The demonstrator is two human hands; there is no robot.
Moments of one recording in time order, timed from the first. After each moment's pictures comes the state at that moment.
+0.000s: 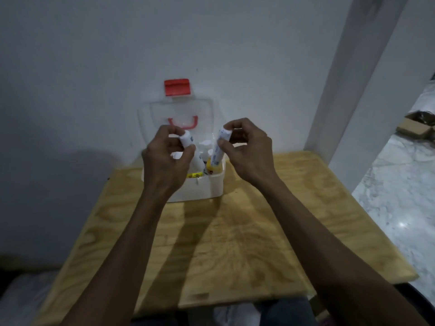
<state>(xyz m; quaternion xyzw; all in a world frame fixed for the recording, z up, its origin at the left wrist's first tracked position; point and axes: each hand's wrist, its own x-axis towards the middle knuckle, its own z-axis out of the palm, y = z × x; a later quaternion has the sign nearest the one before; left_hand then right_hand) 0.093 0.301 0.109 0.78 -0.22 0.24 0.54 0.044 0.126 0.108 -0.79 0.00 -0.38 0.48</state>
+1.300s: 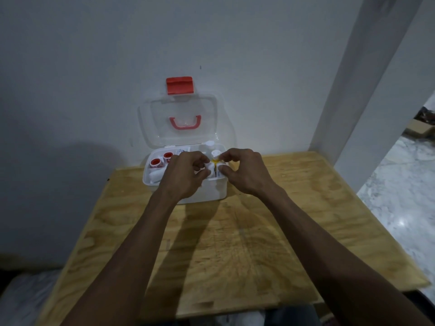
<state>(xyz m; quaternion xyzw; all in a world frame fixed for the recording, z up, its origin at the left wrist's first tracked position) 0.116 0.293 0.084 0.89 -0.29 0.08 0.33 0.064 0.123 0.069 -0.91 0.02 -0.23 0.34</state>
